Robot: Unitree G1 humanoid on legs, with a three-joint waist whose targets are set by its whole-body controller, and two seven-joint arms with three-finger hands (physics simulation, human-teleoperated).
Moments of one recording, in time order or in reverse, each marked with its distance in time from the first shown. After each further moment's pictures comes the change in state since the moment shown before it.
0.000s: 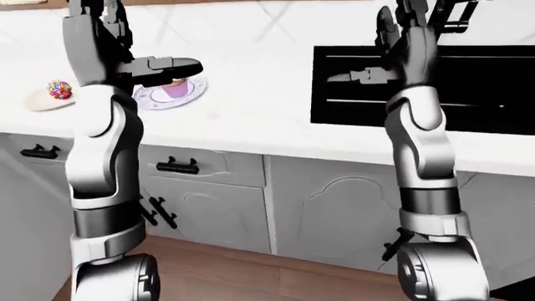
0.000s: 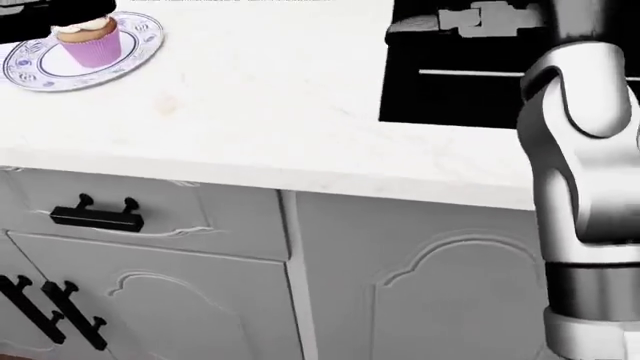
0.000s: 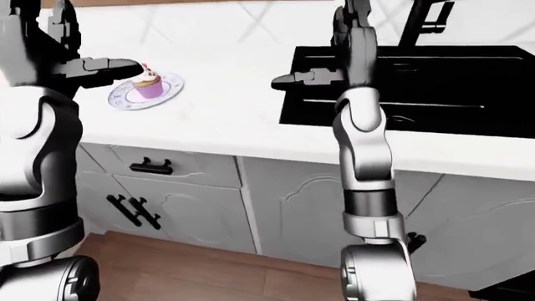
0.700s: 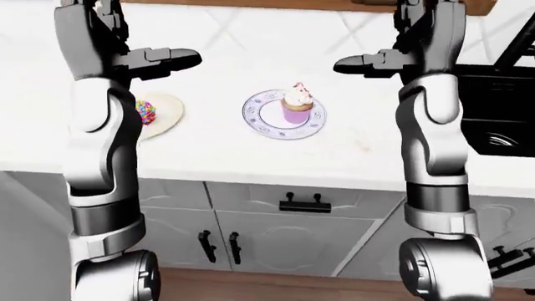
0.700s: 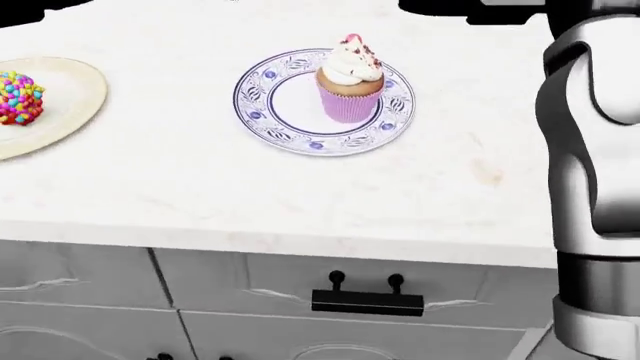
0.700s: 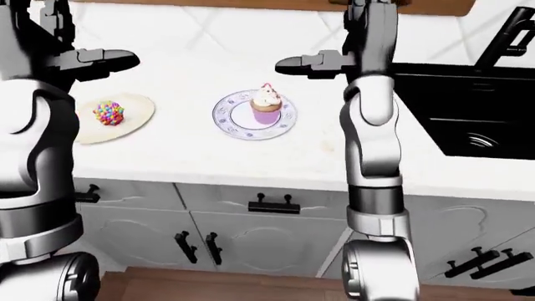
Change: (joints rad) left arm -0.026 0.001 0.001 -0.018 -0.006 0.025 0.029; right arm -0.029 -0.016 -0.018 -0.051 -0.008 -0.052 -0.020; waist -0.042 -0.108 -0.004
